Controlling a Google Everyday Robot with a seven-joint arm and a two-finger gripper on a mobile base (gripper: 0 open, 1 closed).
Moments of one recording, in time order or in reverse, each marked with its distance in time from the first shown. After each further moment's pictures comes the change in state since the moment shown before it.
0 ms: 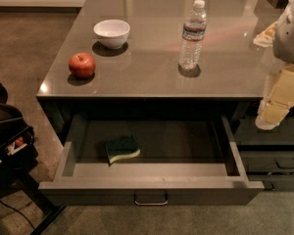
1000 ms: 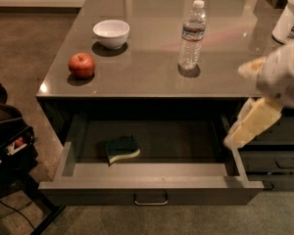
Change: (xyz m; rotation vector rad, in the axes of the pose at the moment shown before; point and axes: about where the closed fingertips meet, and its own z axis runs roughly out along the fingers) arm -0.013 0.016 0.056 -0.026 -0.271 0.136
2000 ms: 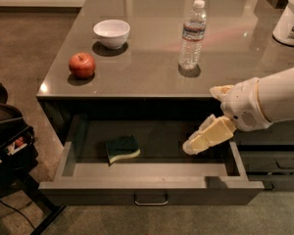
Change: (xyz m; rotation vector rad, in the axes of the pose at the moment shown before) arm -0.029 0.022 0.080 -0.053 -0.278 0.185
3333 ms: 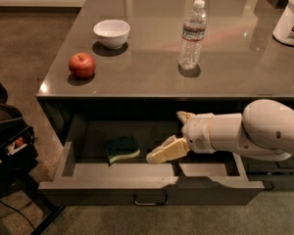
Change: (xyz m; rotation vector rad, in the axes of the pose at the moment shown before) arm 0.017 0.011 0.127 -0.065 -0.223 0.111
